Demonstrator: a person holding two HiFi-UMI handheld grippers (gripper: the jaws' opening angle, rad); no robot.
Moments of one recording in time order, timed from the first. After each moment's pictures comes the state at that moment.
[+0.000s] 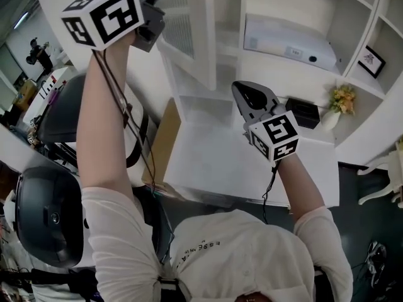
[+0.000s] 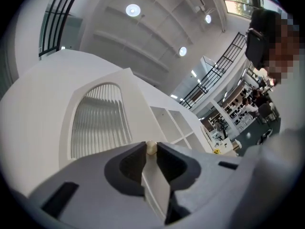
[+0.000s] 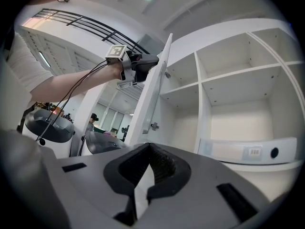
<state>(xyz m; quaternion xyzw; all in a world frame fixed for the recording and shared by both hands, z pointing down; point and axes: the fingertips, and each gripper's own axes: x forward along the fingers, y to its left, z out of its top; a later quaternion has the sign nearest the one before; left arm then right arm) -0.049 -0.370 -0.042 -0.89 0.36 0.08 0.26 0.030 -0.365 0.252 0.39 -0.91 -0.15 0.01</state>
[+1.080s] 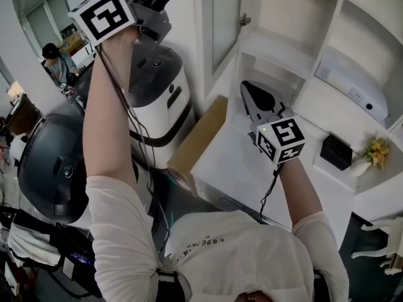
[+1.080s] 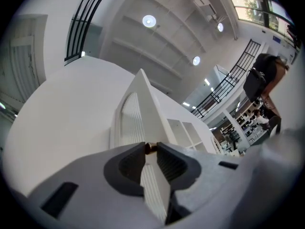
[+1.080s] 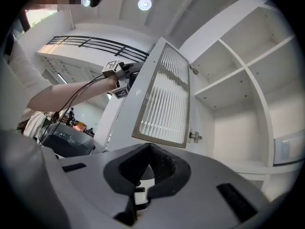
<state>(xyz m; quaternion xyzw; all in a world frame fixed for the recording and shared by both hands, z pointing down) -0.235 -0.308 -0.040 -0.88 0.40 0.16 0.20 -0.133 -0.346 0.242 0.25 -0.96 -0.15 -0.04</state>
